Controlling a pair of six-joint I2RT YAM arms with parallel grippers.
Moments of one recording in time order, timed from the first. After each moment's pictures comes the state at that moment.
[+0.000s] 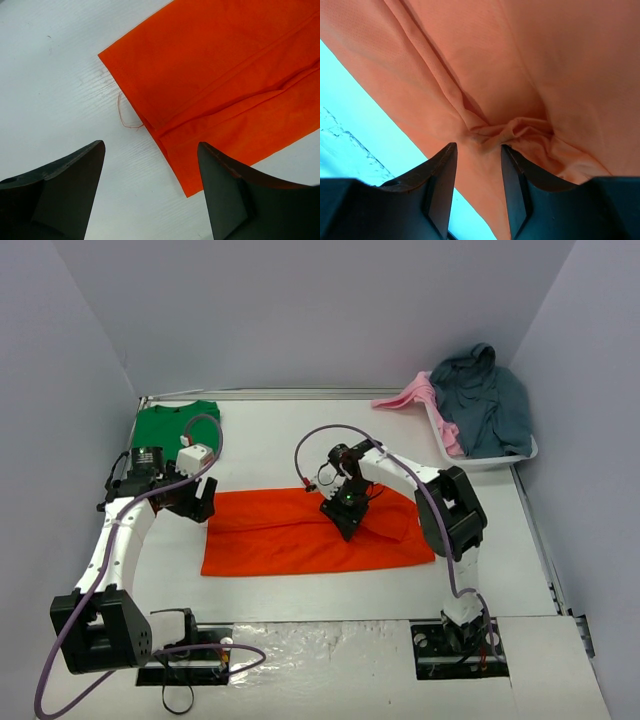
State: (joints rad) left arm 0.11 1.21 0.98 -0.75 0.41 0.46; right arm 0.60 2.04 1.49 -1.04 -0.38 -0.46
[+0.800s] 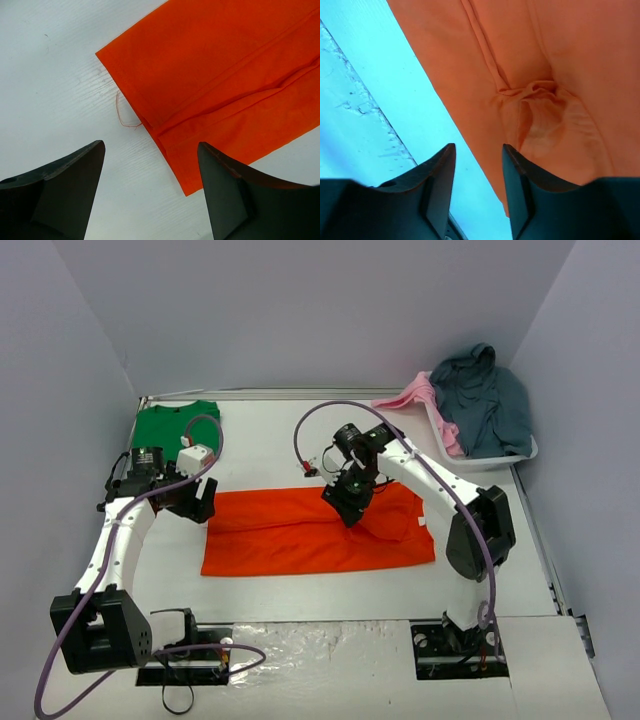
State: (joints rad) left arm 0.11 1.21 0.98 -0.76 0.42 0.46; right arm 0.63 1.85 1.58 -1.18 -0.38 -0.49
